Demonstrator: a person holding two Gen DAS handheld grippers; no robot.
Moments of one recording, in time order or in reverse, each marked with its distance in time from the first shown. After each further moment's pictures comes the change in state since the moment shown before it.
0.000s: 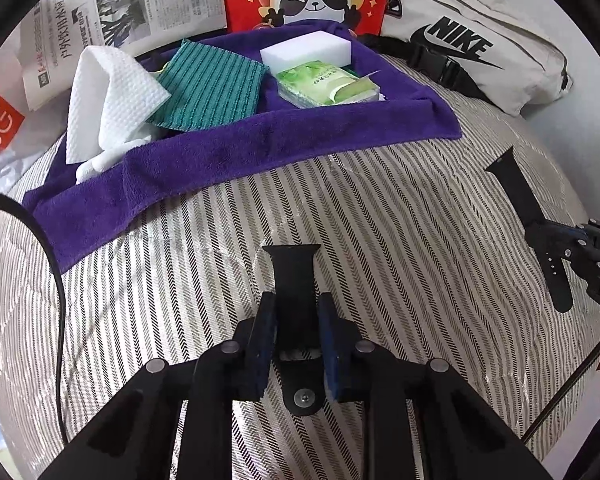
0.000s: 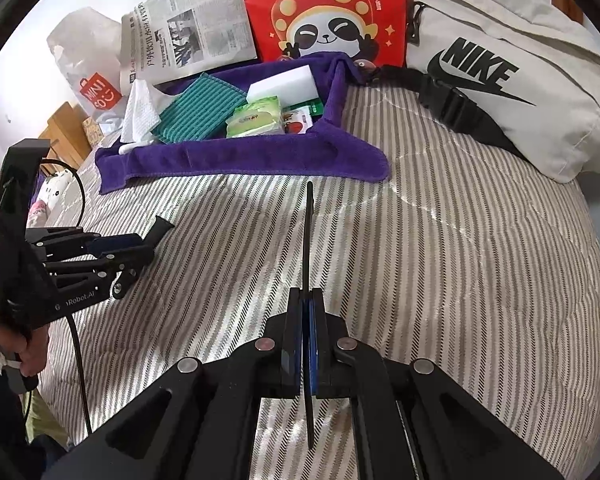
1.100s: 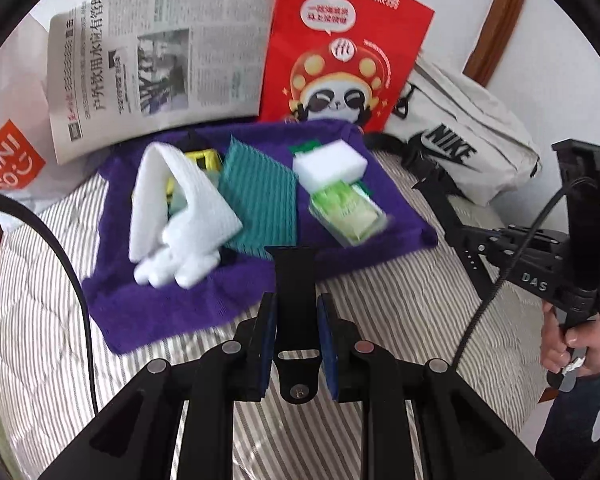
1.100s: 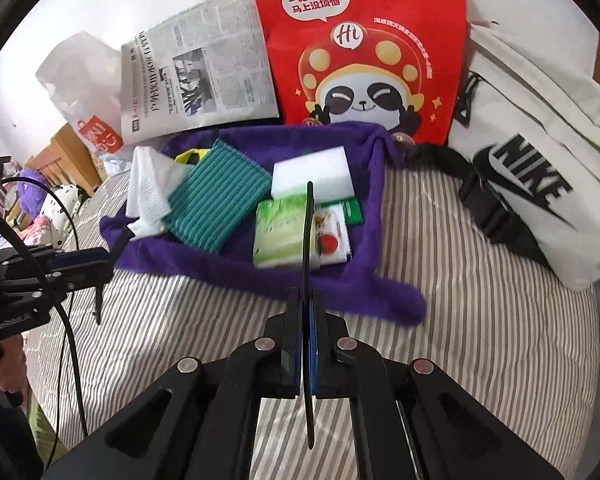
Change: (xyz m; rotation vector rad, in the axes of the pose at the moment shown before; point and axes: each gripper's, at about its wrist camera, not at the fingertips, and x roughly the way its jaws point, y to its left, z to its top) left arm -0.072 0.076 0.066 -0.070 -0.149 -0.159; right arm 0.008 0.030 0.102 -0.032 -0.040 0.023
